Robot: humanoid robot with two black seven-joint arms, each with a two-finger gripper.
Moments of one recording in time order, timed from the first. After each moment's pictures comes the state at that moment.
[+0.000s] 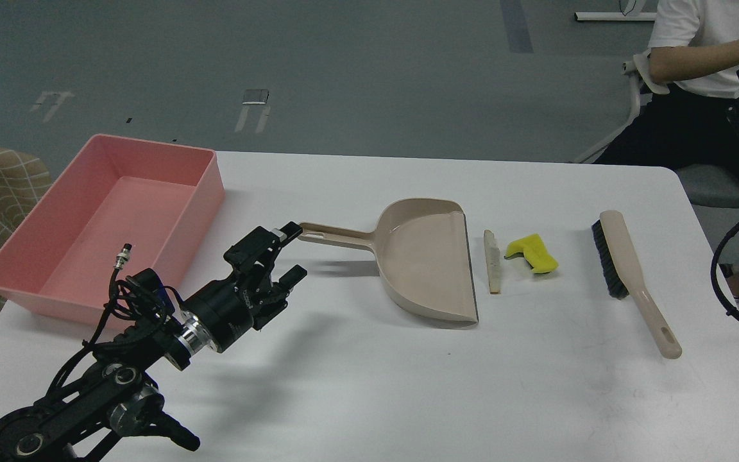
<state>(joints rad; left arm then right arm) -0.07 0.43 -0.91 -1.49 0.90 -0.11 -0.24 0.62 -0.37 1.67 0.78 -0.56 0.40 -0.01</state>
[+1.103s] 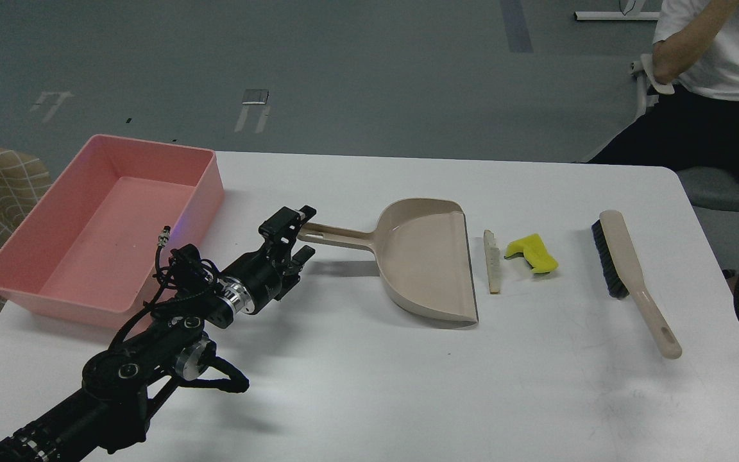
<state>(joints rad) -0.33 0.22 -0.86 -1.02 0.90 -0.11 -0.25 0.54 -0.41 1.69 0.79 -0.56 0.40 0.00</state>
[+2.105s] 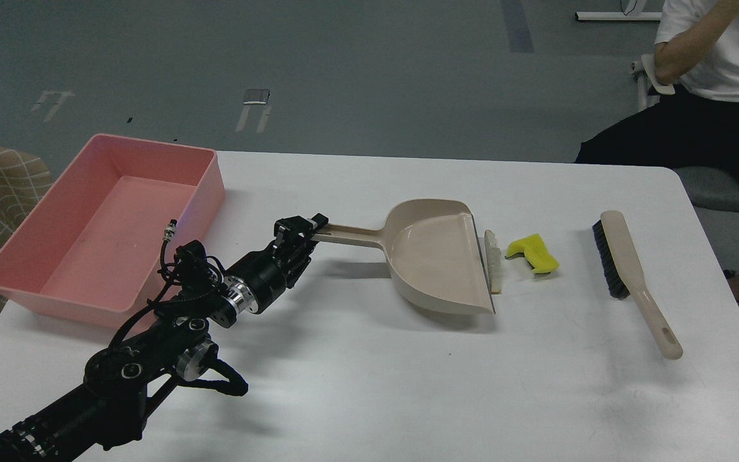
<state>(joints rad) -0.36 0.26 -0.80 -1.03 0.93 -0.10 -0.32 0.48 -0.54 1.58 0.83 -0.61 0.41 -0.01</state>
